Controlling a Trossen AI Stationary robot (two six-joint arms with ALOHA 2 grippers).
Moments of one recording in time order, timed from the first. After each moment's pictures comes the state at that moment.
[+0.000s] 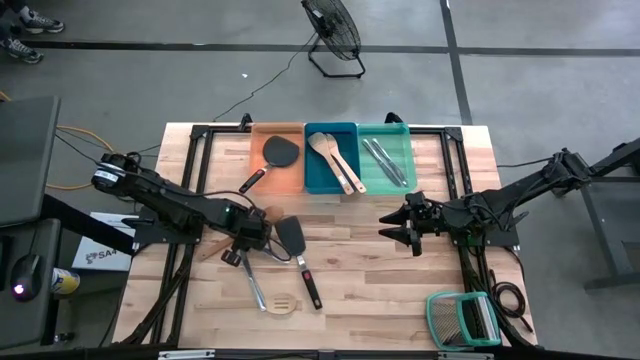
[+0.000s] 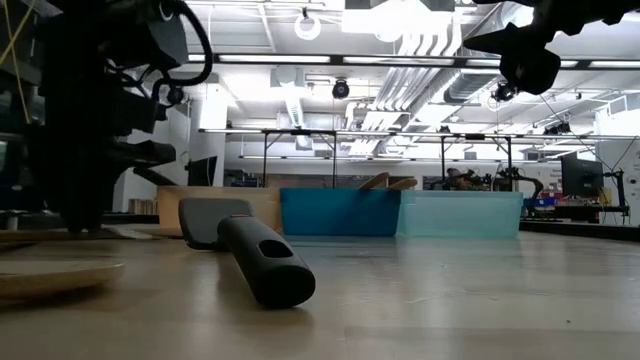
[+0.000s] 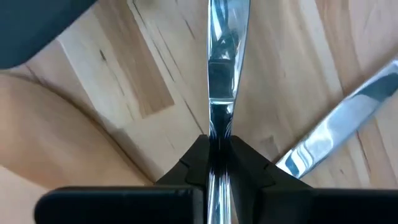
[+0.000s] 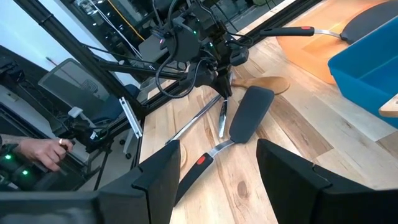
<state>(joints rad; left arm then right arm) -0.23 1.37 0.67 -0.64 0.00 0.20 0.38 0.83 0.47 0.11 0.34 0.71</state>
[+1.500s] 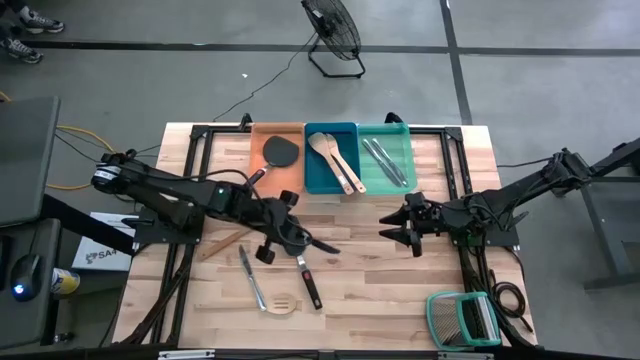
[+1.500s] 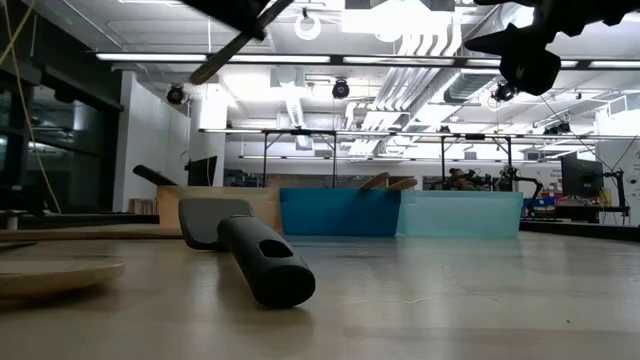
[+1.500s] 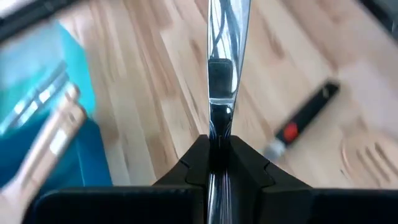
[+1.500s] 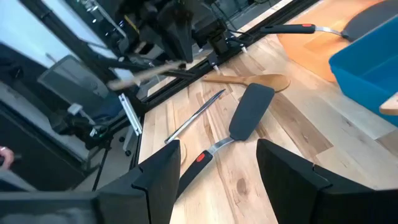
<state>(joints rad) -0.23 1.37 1.20 -0.60 -0.10 0.26 0.38 0.83 0.47 0.10 0.32 0.70</state>
